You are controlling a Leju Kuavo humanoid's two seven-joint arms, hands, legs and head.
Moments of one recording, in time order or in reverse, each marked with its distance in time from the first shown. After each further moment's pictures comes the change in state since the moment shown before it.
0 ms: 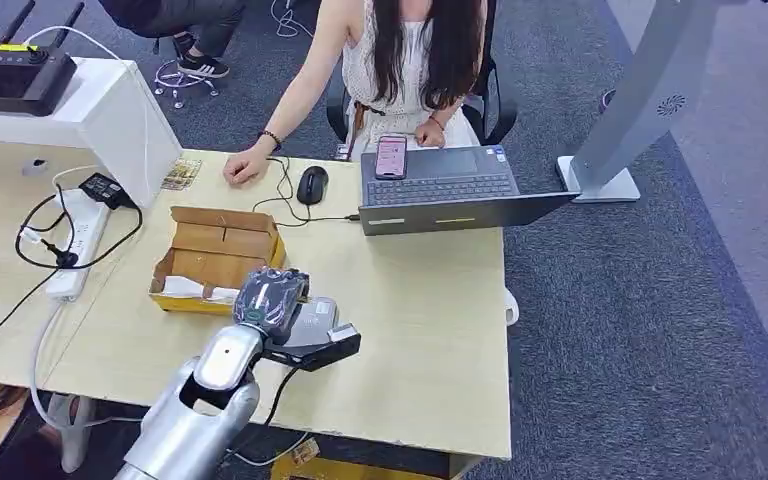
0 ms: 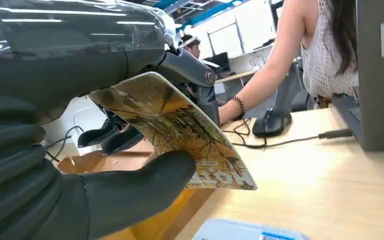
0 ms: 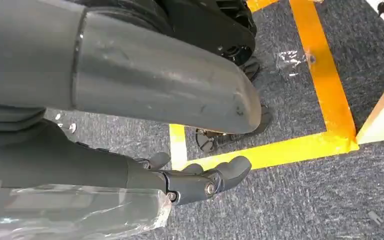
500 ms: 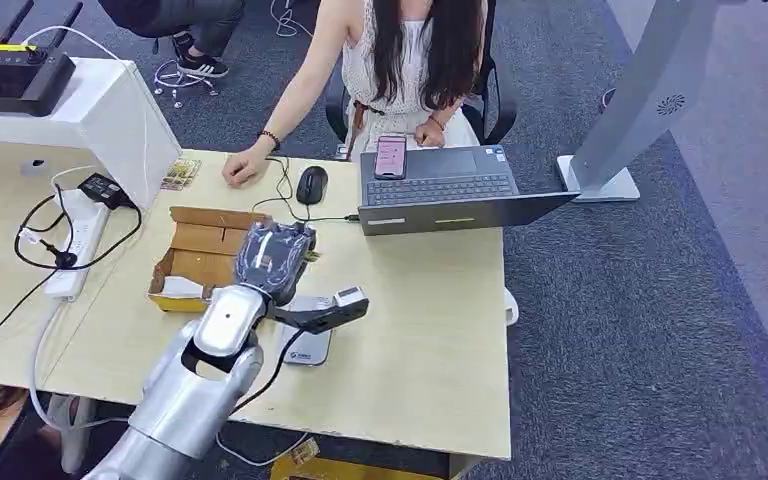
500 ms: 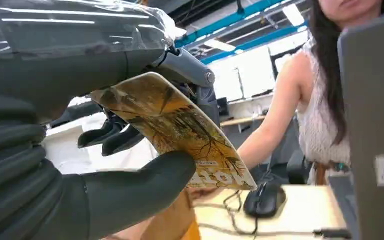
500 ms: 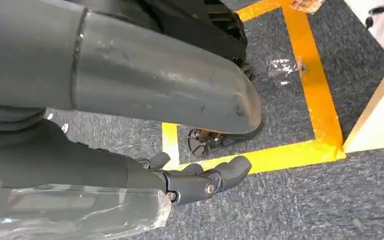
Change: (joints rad) left arm -0.110 -0.027 0.000 0.003 -0.067 0.050 -0.004; right arm -0.008 0.000 0.007 0.000 -0.015 0.009 -0.017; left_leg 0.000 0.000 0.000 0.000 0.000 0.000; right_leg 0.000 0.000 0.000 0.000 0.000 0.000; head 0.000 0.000
